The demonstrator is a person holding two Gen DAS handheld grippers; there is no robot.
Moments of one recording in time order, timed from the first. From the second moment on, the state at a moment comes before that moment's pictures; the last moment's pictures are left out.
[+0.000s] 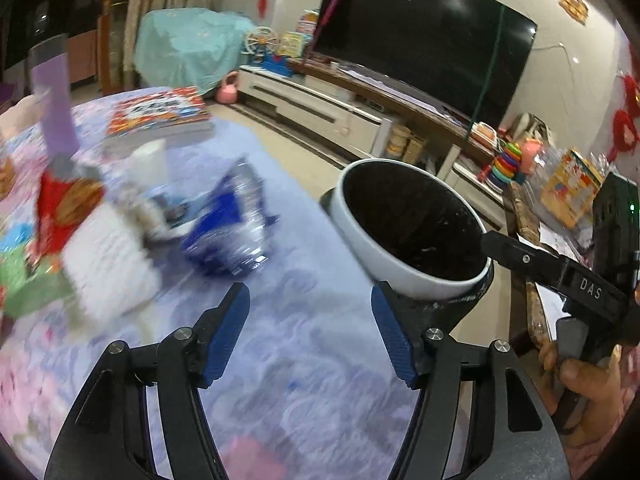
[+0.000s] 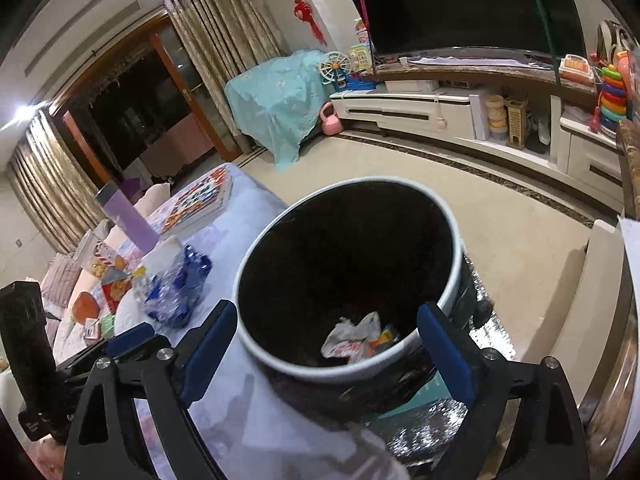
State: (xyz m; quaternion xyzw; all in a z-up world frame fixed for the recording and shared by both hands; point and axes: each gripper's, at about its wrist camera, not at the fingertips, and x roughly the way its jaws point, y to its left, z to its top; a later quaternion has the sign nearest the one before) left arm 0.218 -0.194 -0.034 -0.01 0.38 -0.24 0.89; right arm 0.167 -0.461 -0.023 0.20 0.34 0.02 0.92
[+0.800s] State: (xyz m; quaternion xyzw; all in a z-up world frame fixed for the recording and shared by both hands) left arm 0.191 -0.080 -0.051 -0.06 0.40 -0.16 0.90; right arm 0.152 -0.361 -0.034 0.20 0.36 0.10 0.91
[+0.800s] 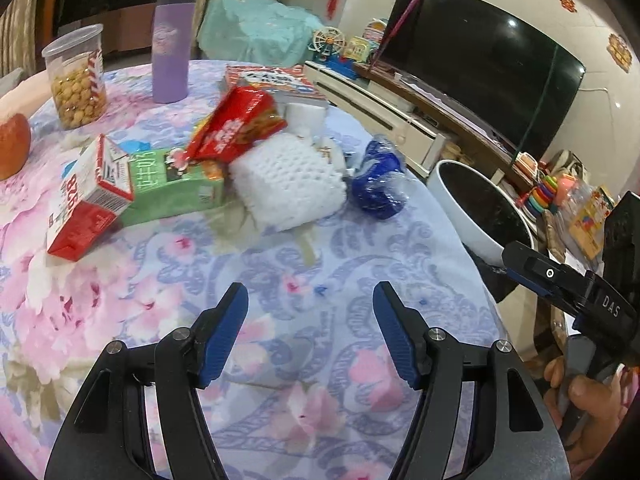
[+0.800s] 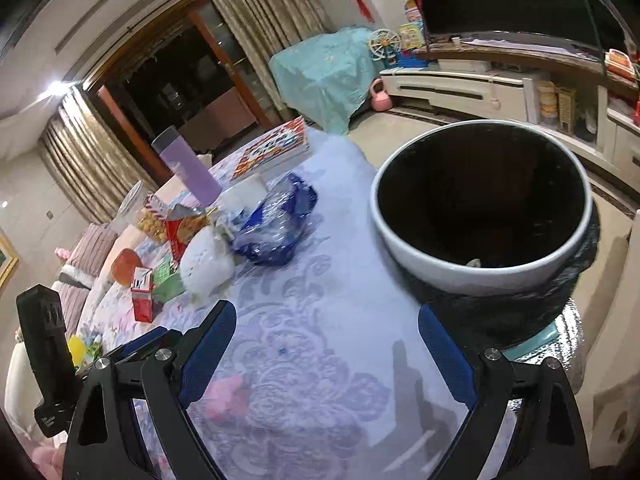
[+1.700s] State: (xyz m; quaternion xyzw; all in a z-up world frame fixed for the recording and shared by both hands) left arm 0.250 -0.077 -0.057 -0.06 0.41 -0.18 0.89; right arm 0.230 -0.325 -0.038 0.21 0.36 0.15 0.90
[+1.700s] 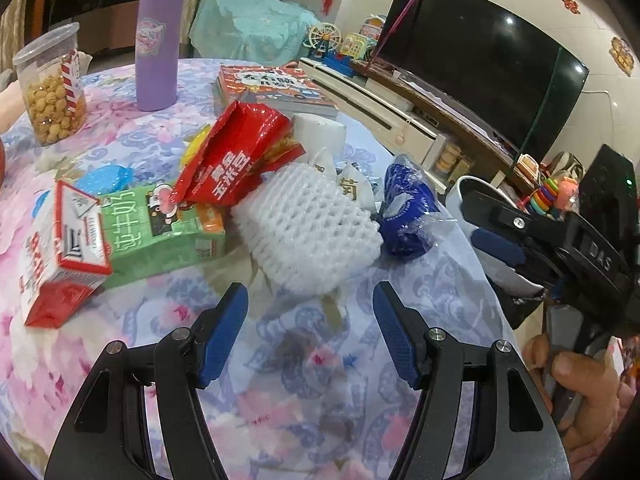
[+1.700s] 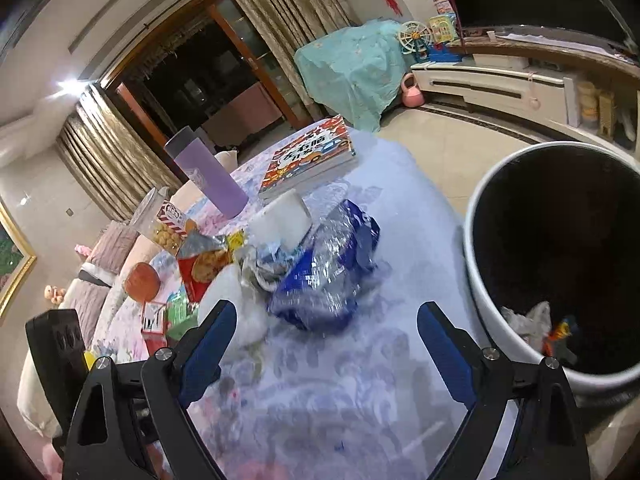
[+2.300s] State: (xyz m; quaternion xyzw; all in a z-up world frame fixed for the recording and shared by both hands) left arm 0.244 -0.086 -0.055 -0.06 0.40 -0.22 0.89; right arm 0.249 -0.319 -0.064 0.24 0.38 0.19 0.87
